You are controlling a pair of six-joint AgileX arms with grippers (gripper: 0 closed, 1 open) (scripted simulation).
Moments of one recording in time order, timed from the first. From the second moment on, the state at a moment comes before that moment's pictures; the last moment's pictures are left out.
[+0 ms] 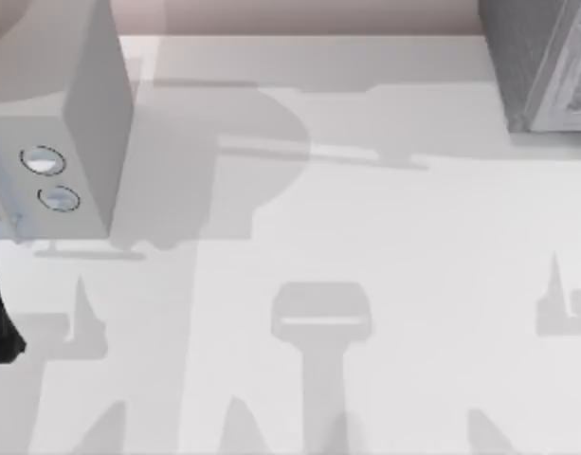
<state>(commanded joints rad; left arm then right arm) 0.00 0.00 0.00 0.00 0.00 0.00 0.03 0.17 0.22 -0.05 0.02 0.00</state>
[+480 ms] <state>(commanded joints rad) 0.00 0.00 0.00 0.00 0.00 0.00 0.10 0.70 0.90 -0.22 0.10 0.01</state>
